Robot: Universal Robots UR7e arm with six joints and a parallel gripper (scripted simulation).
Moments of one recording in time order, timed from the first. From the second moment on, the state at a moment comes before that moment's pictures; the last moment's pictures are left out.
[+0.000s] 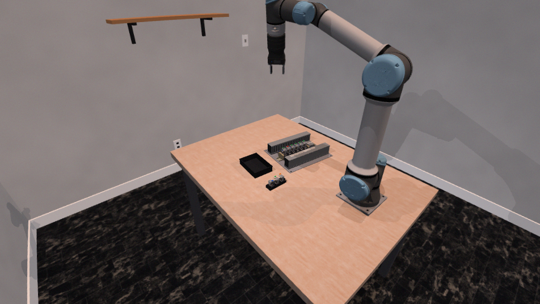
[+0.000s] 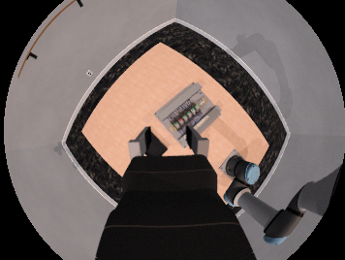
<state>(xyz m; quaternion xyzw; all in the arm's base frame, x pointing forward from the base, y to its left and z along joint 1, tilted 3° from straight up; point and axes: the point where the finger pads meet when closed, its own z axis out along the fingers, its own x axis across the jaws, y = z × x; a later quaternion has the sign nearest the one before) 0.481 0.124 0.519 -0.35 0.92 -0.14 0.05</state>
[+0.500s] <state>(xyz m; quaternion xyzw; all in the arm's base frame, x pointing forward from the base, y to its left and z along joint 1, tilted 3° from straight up) 0.475 0.094 0.547 -0.35 0.92 -0.14 0.05</state>
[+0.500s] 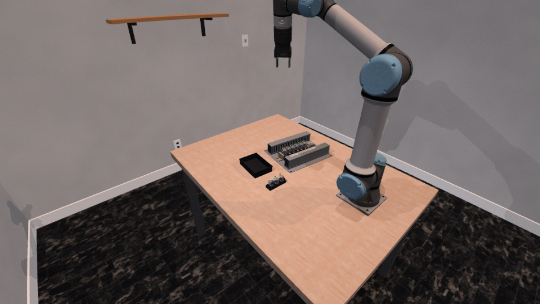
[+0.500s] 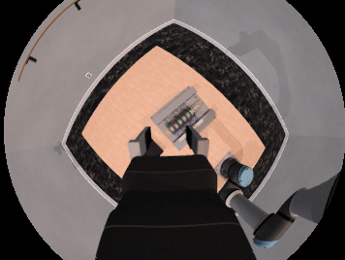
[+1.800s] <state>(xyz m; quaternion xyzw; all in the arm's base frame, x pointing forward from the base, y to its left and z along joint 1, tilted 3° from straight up) 0.451 -0.010 0.645 -0.35 0.92 -0.14 0.05</state>
